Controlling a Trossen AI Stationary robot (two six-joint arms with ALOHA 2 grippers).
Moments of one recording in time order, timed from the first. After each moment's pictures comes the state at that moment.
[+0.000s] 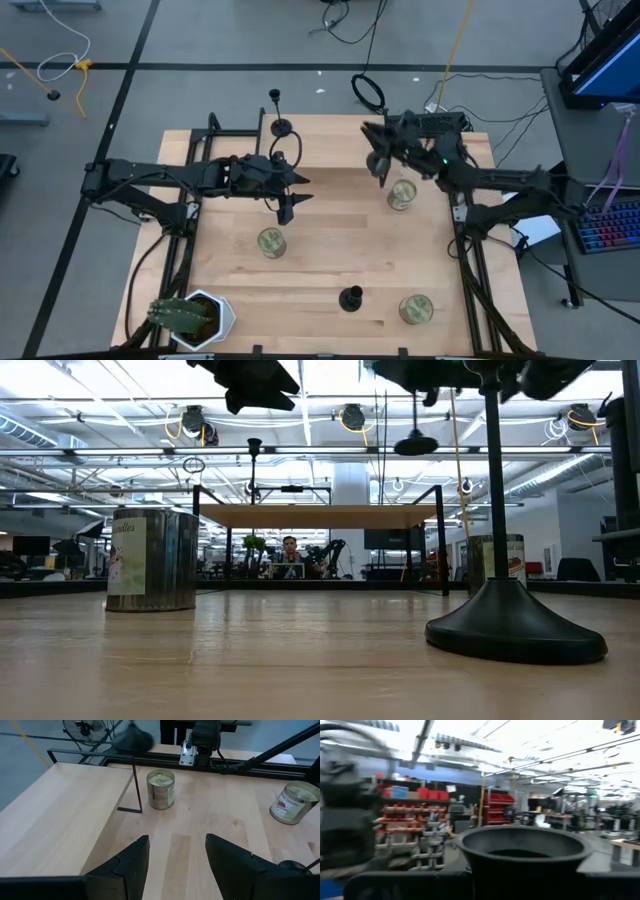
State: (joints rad) left arm 0.04 1.29 1.09 -0.25 -0.12 -0.06; right arm -0.35 1.17 0.74 0.79 0.08 -0.07
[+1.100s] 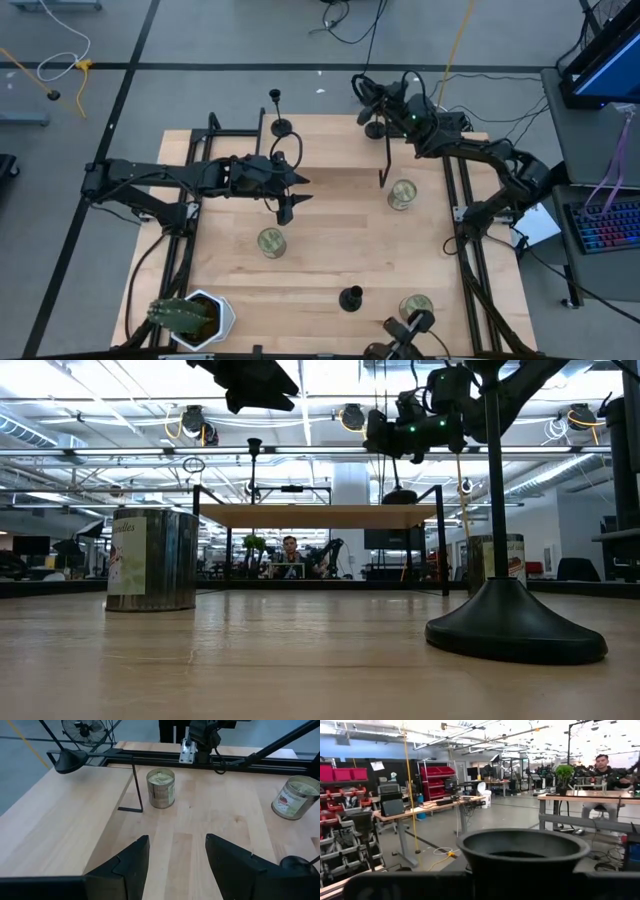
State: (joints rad) left arm 0.04 1.29 1.09 -0.26 -0.11 -0.03; right arm -0.72 1.54 0.93 0.80 0.08 0.07
